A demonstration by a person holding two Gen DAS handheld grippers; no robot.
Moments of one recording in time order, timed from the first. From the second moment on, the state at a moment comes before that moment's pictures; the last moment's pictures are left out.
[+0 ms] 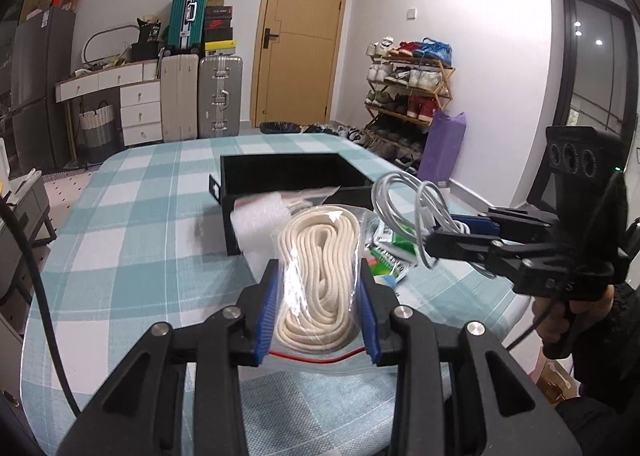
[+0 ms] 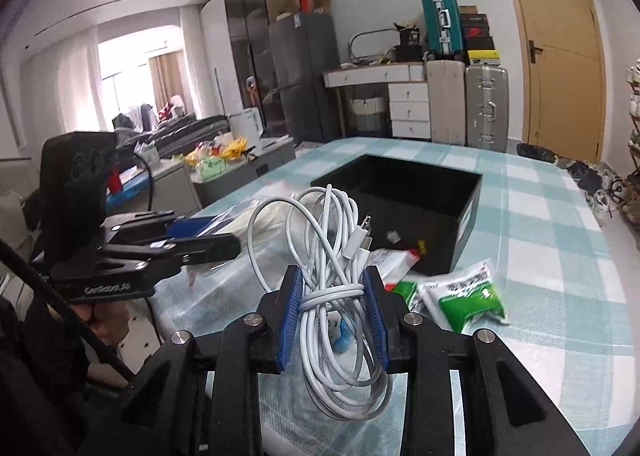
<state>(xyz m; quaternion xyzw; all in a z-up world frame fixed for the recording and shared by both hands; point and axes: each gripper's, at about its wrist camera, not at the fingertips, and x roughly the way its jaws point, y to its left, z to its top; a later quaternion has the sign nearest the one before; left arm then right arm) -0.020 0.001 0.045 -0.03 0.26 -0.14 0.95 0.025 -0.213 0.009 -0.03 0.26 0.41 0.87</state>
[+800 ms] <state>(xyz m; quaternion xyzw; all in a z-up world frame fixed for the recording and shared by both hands) 0.017 0.018 0.088 -0.05 0.22 -0.11 0.97 0.057 -0.218 0.052 0.03 0.24 0.38 0.89</state>
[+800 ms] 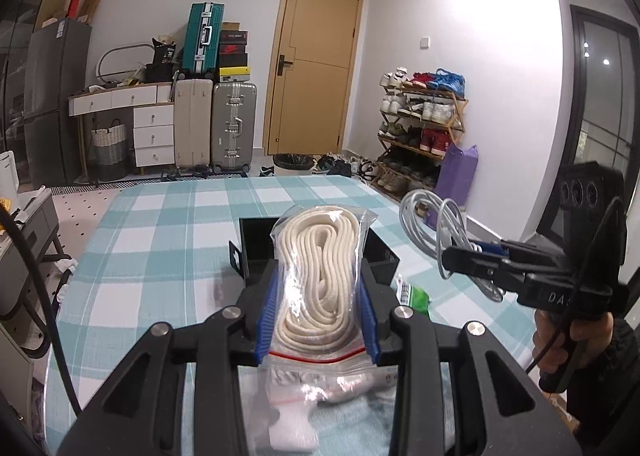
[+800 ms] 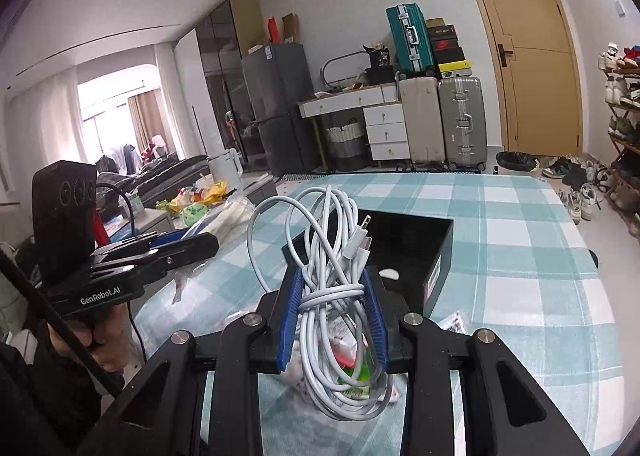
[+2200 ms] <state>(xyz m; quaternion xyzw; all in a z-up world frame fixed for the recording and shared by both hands) 0.152 0.015 0.067 -0.06 0.26 -0.08 0.96 0.178 -0.179 0.047 0.10 0.30 0.37 0.87</state>
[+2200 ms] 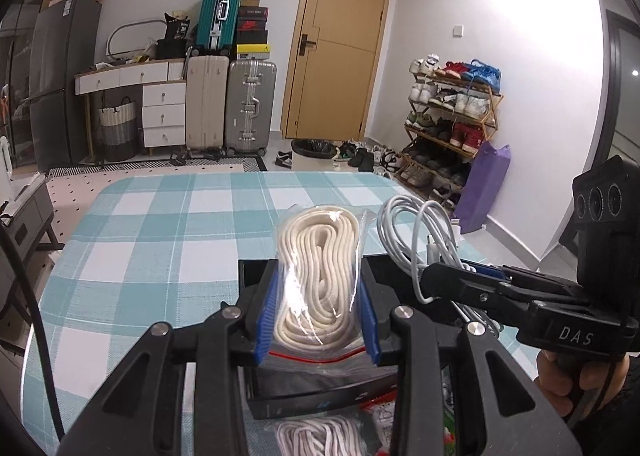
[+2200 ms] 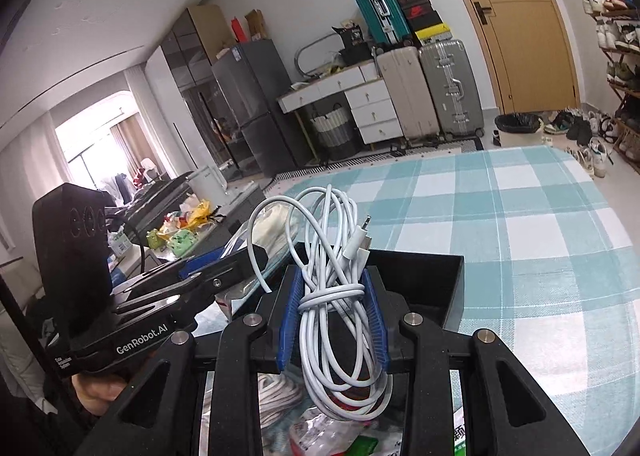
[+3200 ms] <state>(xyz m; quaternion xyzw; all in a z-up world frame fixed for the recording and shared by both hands) 0.174 -0.009 0.027 -0.01 0.37 -0.07 0.93 0.206 -0.163 0.009 0.04 0.34 0.33 0.88</state>
